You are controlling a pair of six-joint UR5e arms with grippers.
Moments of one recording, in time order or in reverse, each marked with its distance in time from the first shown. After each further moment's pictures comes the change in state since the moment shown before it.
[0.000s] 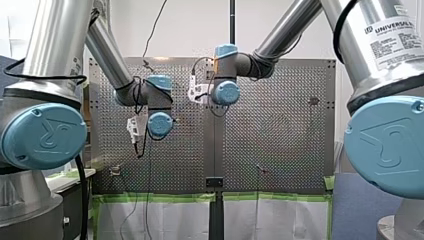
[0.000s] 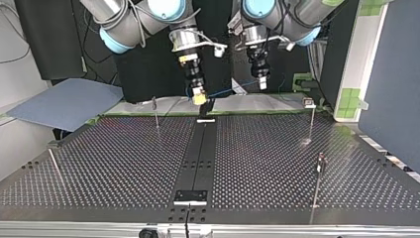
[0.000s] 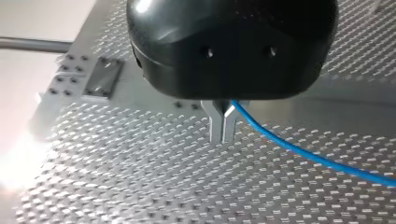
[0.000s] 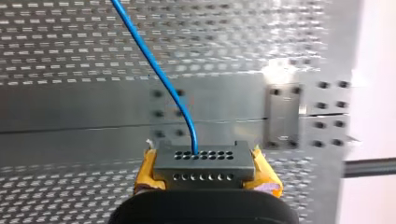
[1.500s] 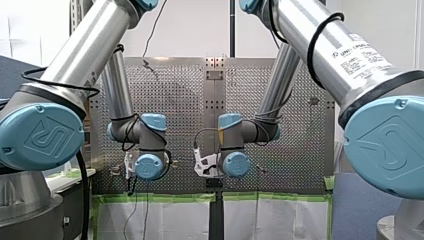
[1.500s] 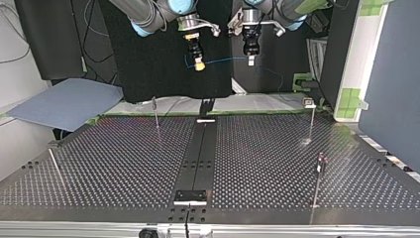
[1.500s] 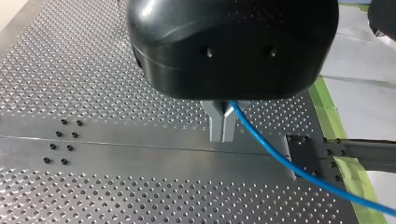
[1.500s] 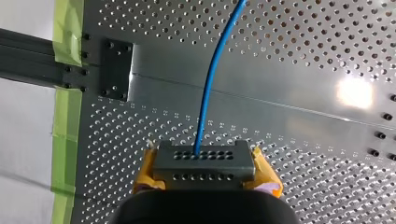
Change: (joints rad) left arm -0.059 -0.319 -0.162 0.325 0.109 0.079; right arm 0.010 0.338 0.253 -0.335 0.039 -0.128
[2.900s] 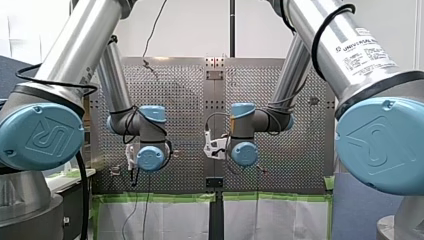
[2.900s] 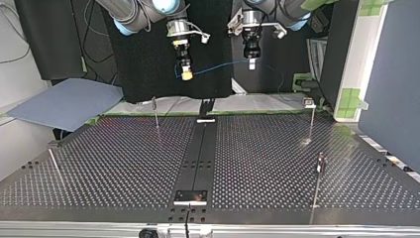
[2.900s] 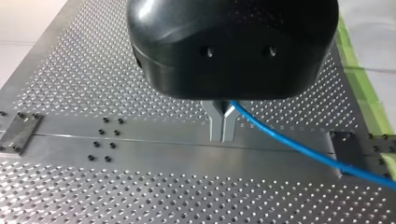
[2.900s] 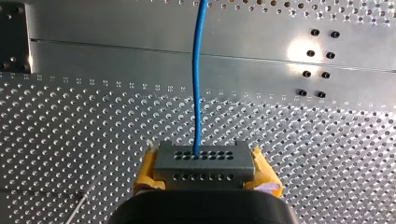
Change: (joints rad) left arm 0.004 0.078 0.000 -0.002 -0.004 -0.001; right arm -0.081 -0.107 0.061 -0.141 -0.029 0.023
